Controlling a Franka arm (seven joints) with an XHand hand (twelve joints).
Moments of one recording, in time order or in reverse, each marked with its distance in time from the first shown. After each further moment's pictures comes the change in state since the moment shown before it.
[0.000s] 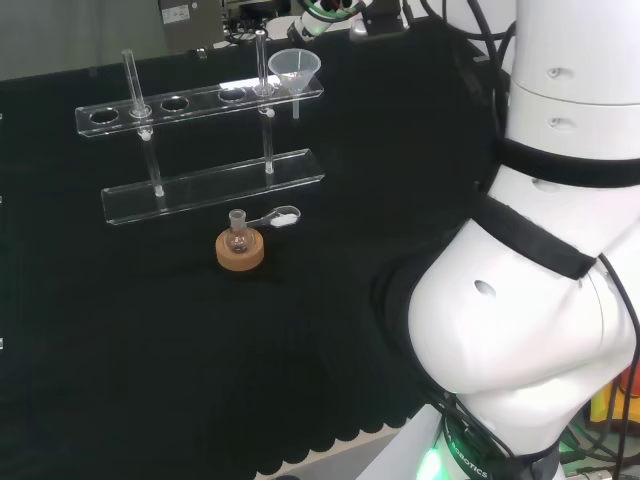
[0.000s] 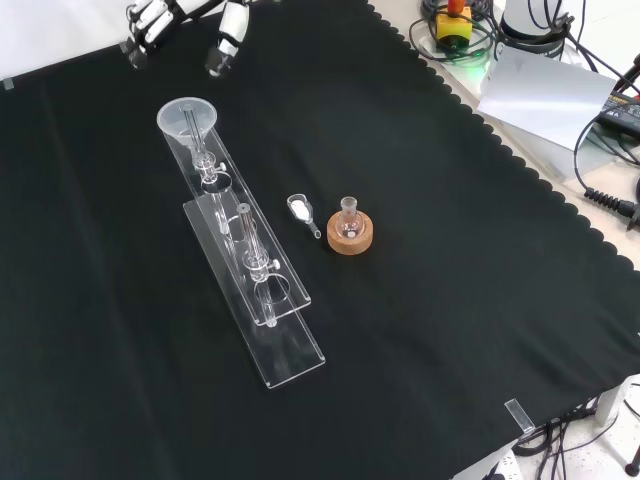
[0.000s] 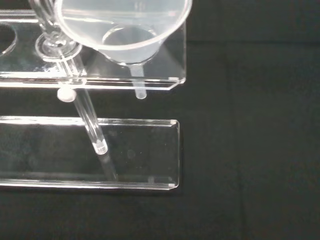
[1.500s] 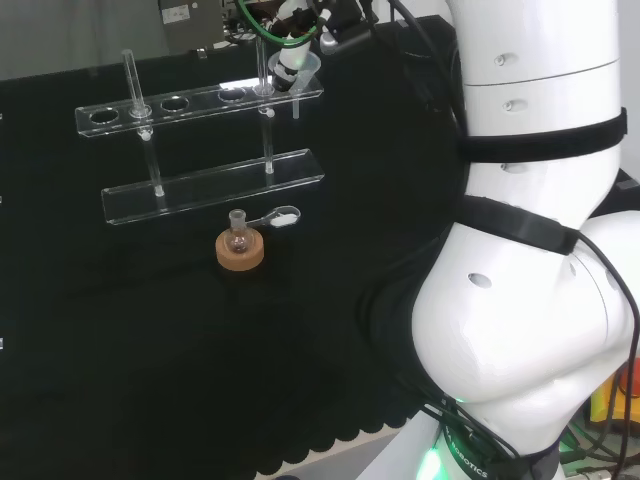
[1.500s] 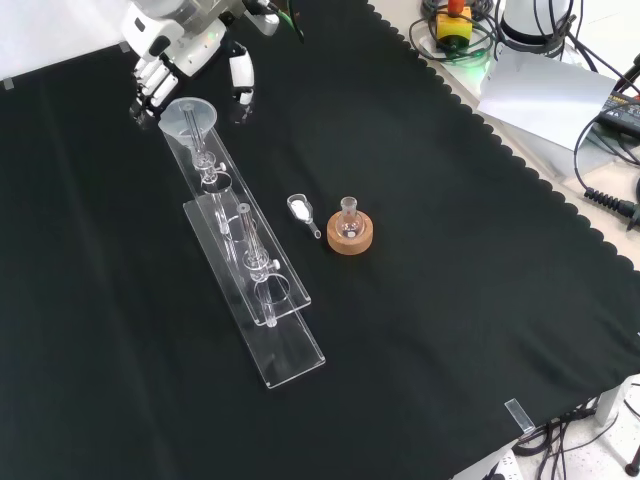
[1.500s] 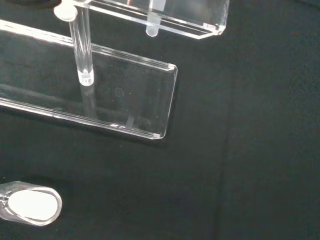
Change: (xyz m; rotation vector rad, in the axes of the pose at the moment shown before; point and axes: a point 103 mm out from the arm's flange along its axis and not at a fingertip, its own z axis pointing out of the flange) arm 0.032 0.034 0.023 0.205 -0.246 -0.056
